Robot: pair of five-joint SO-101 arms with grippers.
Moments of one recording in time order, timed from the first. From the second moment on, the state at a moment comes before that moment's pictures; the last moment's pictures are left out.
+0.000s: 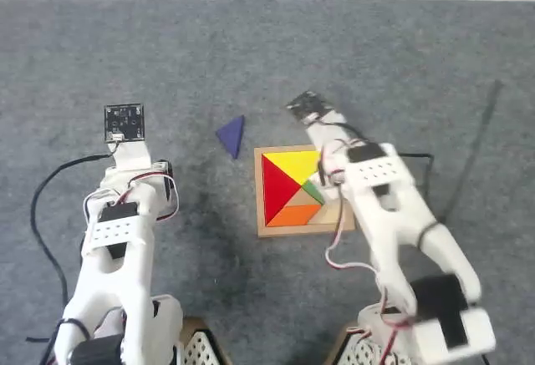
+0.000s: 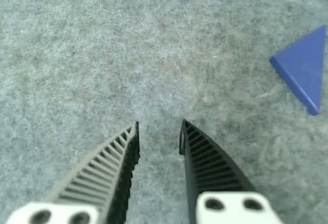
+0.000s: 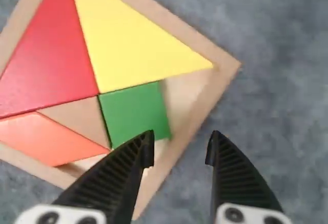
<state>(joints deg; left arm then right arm) -17.8 -29.2 71.1 21.3 -0.4 -17.0 -10.9 39.6 49.3 22.2</state>
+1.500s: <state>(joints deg) -17.5 -29.2 73.6 18.2 -0.7 16.1 -17.1 53.5 50.1 38.9</state>
